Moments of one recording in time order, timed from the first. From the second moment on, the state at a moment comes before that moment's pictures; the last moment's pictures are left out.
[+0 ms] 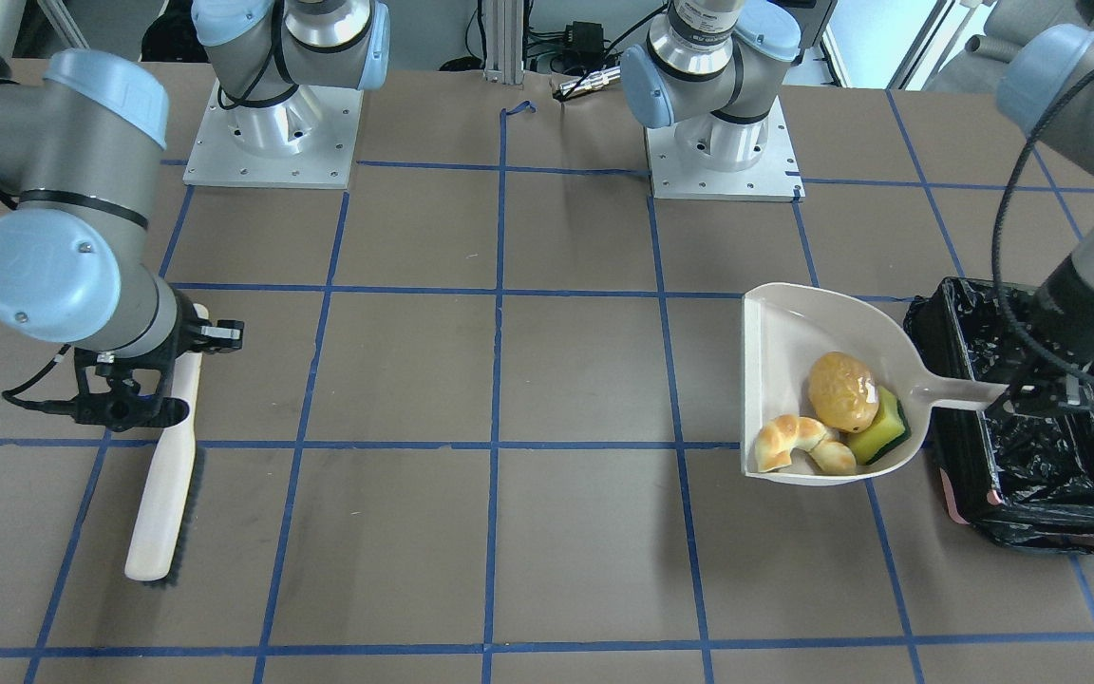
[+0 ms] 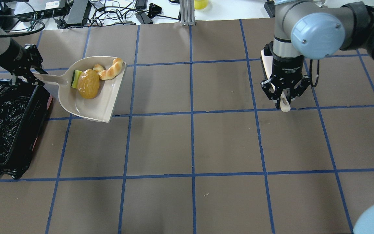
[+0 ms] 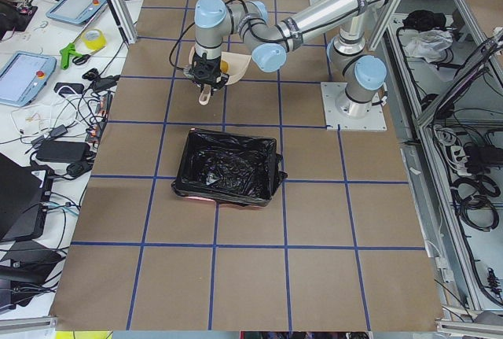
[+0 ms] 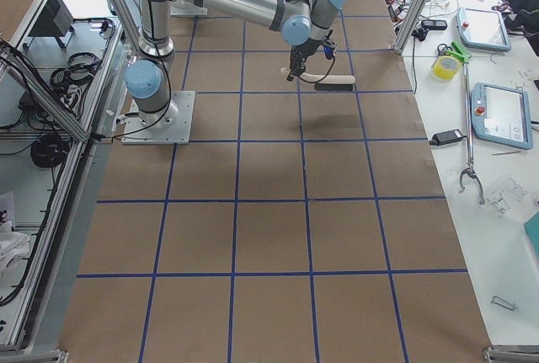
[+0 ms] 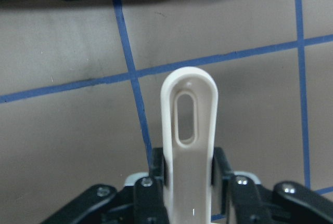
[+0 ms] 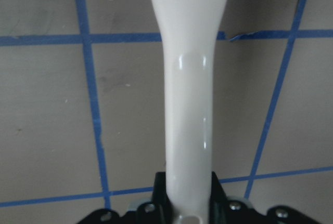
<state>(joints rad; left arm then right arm) -1.09 -1.75 -1.63 -1.20 1.54 -0.89 1.47 -1.26 1.58 -1.57 -1.76 -0.07</state>
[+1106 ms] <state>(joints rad) -0.76 -1.84 -1.47 -1.23 1.55 -0.35 1.25 -1.16 1.63 -1.73 -1.81 -0.36</state>
